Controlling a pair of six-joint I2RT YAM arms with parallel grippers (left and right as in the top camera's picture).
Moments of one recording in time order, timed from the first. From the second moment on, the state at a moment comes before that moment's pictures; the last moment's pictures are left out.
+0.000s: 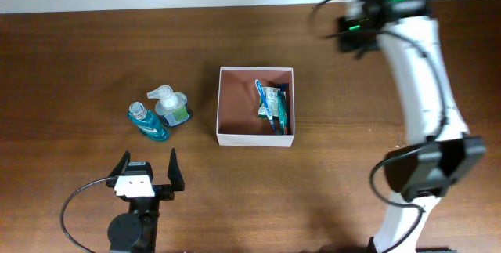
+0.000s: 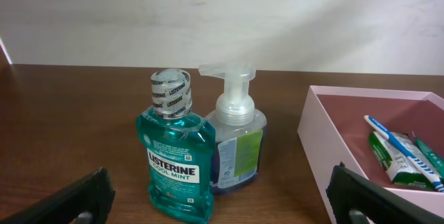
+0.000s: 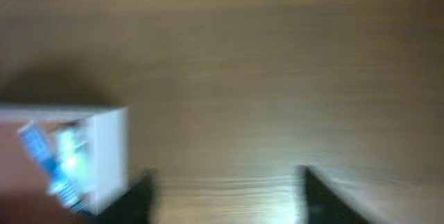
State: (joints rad) left arm -0.13 0.01 0.04 -0.11 -0.13 -0.06; right arm 0.05 2.06 2.26 -1.36 0.08 0.11
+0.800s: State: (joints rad) left arm -0.13 0.01 0.04 -0.11 -0.13 -0.06; right arm -0.34 2.06 2.26 -1.37 -0.03 0.11
